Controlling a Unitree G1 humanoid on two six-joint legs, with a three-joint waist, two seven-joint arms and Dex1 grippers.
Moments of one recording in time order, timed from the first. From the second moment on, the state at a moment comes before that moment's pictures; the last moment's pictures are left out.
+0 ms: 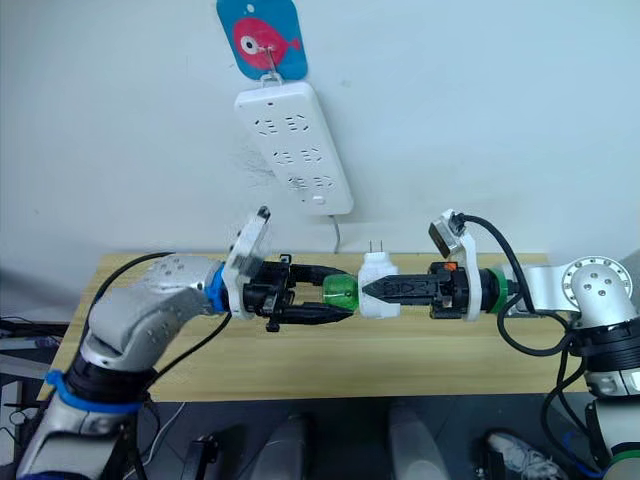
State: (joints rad) left arm -0.58 0.67 -0.15 -0.25 -0.86 0.85 -1.13; right arm -0.61 -0.81 0.13 0.00 1.92 1.34 0.32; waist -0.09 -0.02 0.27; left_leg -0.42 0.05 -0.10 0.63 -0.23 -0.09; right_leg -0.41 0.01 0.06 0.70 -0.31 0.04
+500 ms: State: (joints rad) left arm -0.46 0.67 -0.15 -0.21 -0.50 0.26 -1.24; right arm -0.61 -0.81 0.12 -0.01 1.93 1.31 0.32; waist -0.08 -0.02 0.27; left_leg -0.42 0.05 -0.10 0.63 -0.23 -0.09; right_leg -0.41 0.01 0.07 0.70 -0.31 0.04
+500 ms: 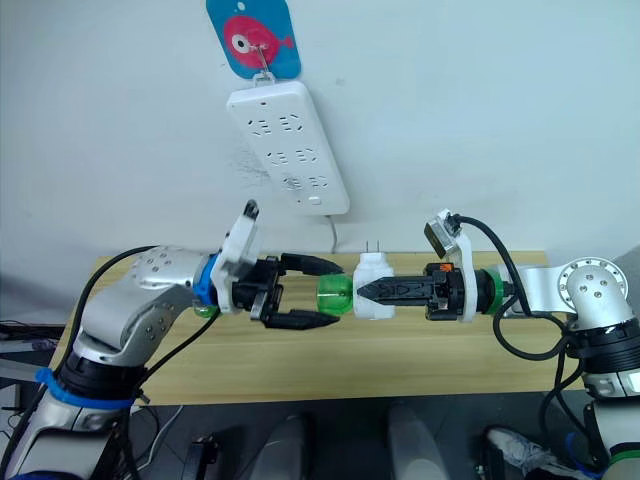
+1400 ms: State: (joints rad) left arm -0.47 0.70 -0.16 -0.28 -0.63 0.39 -1.21; right arm -0.61 -0.78 0.14 -0.01 1.94 1.30 0.30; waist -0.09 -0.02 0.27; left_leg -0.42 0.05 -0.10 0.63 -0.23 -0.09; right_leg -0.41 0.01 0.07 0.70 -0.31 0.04
